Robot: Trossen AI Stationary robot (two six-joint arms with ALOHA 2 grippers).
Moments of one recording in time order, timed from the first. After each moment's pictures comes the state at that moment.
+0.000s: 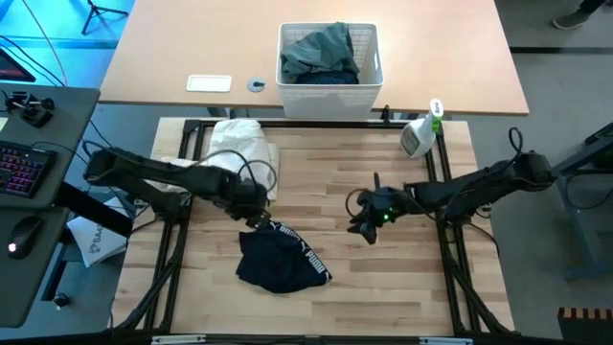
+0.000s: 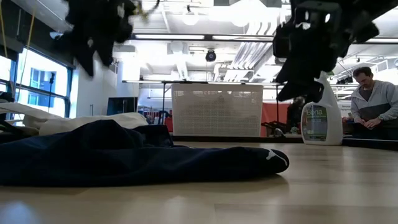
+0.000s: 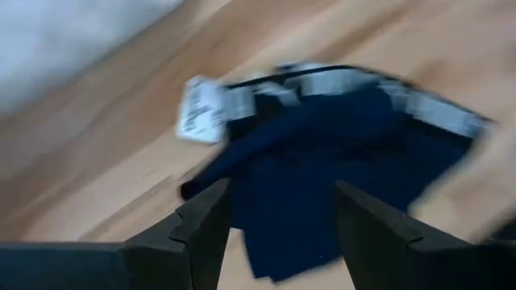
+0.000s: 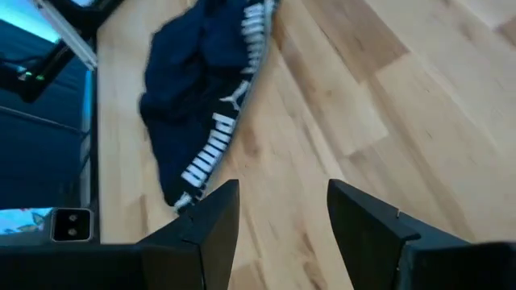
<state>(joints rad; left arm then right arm) -0.11 1.35 1.09 -1.00 0.02 -1.11 0.10 1.24 0.59 -0.06 -0.10 0.70</state>
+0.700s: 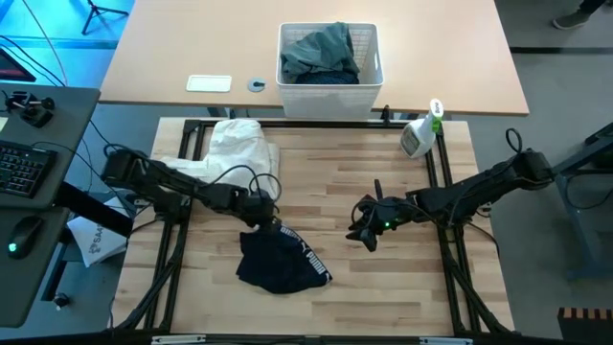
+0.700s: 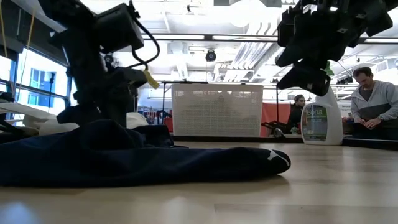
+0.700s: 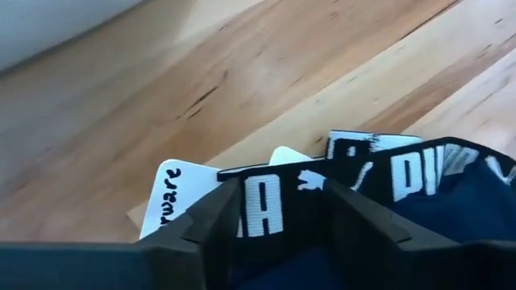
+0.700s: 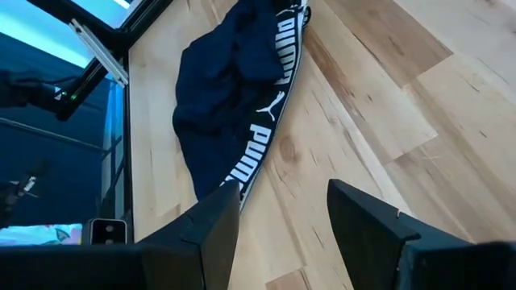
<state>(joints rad) -0.09 1.53 0.67 -0.30 -0.03 -1.16 0.23 1.24 0.59 0.03 0.01 0.81</state>
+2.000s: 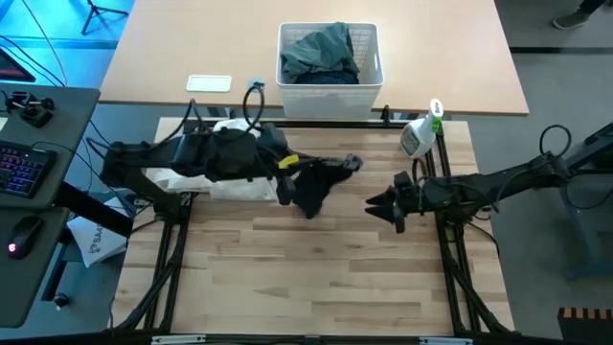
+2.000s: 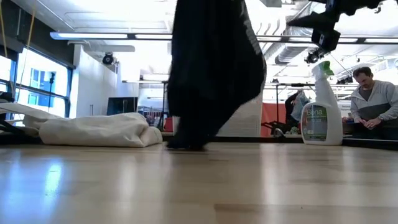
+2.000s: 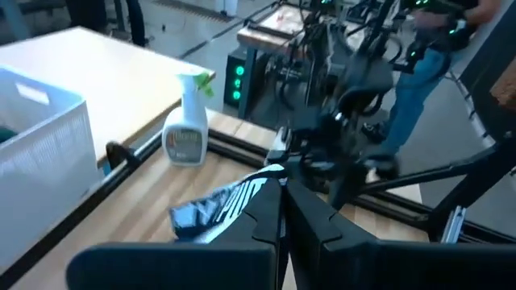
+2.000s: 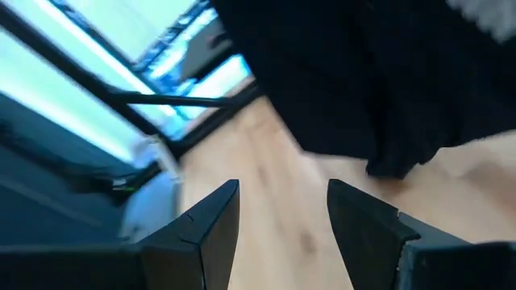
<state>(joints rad) -0.14 1.52 1.80 -0.63 -0.41 -0.31 0.26 0.78 0.59 -0.10 0.21 0.74</state>
